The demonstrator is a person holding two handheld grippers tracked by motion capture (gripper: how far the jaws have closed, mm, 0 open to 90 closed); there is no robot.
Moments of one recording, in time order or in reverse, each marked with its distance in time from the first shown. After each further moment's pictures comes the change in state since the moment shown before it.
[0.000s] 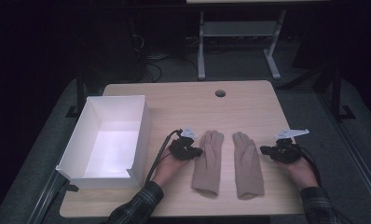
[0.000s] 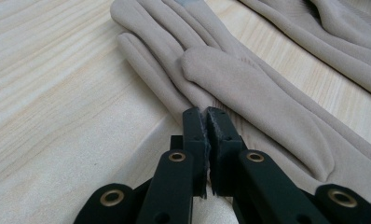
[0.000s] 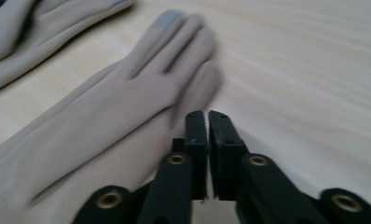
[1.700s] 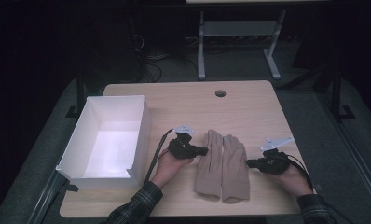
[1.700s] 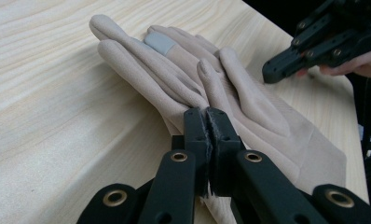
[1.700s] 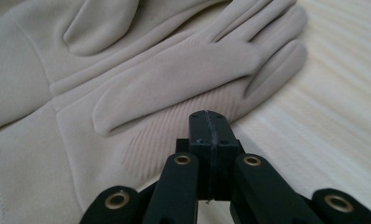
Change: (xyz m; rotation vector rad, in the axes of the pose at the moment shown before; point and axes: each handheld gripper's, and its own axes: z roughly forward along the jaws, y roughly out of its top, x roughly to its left) left arm -0.006 0.007 -0.018 -0.137 -0.194 -0.121; right arm 0.046 -0.002 0.007 0.058 0.216 -0.144
